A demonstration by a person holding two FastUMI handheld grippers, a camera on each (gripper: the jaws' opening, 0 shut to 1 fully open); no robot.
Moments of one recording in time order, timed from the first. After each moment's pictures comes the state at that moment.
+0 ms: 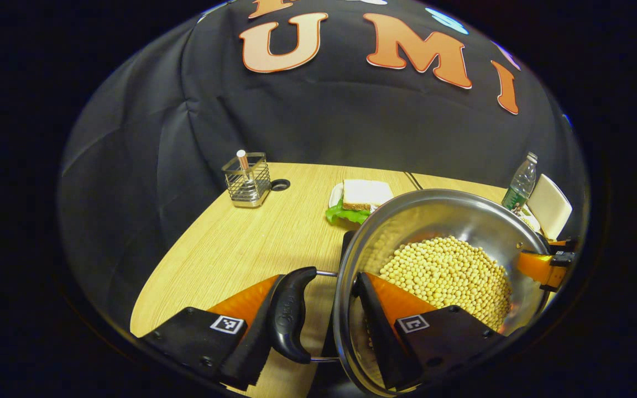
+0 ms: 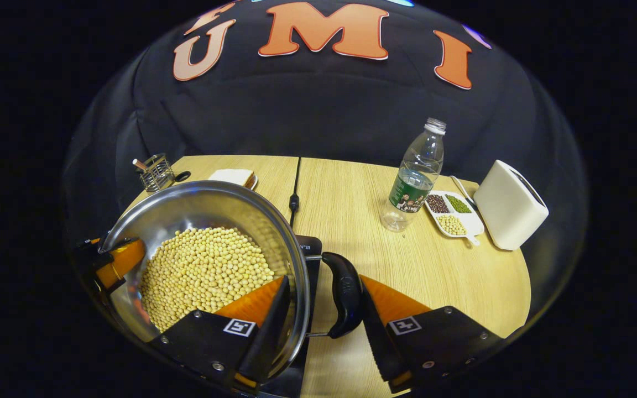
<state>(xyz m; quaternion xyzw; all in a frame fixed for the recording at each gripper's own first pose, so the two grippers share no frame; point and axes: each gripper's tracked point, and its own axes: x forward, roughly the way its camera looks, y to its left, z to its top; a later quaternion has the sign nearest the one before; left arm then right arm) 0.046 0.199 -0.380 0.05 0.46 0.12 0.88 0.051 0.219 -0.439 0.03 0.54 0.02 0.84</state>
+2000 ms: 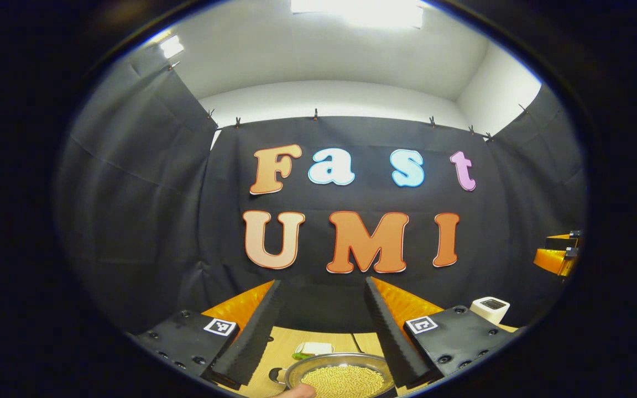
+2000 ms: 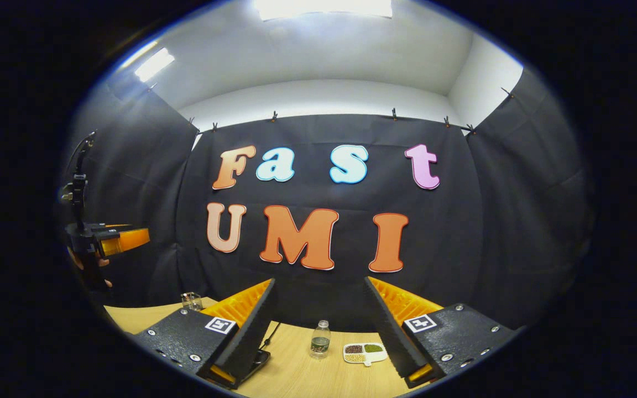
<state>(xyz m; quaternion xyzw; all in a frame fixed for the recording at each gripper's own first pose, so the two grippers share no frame) 0.017 0.049 -0.023 0.05 0.04 0.06 1.00 0.045 0.013 -0.041 0.04 0.08 0.03 1.00</state>
